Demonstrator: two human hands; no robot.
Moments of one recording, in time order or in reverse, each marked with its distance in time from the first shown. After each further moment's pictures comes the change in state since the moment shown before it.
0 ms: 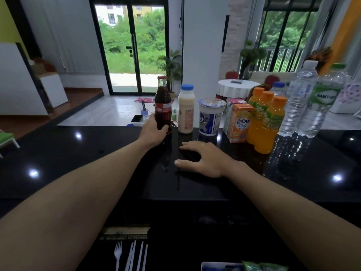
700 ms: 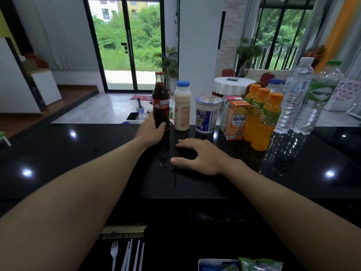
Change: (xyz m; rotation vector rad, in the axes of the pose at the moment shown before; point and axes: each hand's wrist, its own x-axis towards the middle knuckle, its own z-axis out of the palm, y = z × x) left_hand 0.005 -0.008 0.010 0.058 -0.055 0.010; right_hand -0.002 -0.001 -0.001 0.004 0.003 0.006
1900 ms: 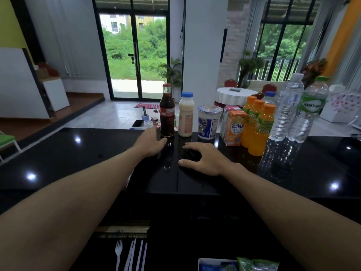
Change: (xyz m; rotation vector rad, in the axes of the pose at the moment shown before) left_hand -0.048 0.014 -0.043 0.221 -0.141 0.003; right_hand -0.005 0.006 0.000 0.052 0.097 -0.029
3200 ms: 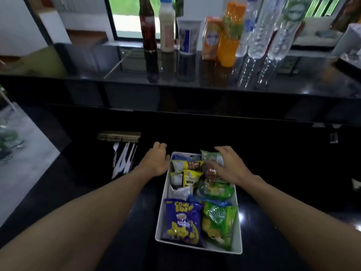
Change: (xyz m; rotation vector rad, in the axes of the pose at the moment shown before) left_hand -0.330 0.039 0.179 0.103 -0.351 -0.104; right_hand -0.332 0.090 0.097 -0.038 -0.035 0.304
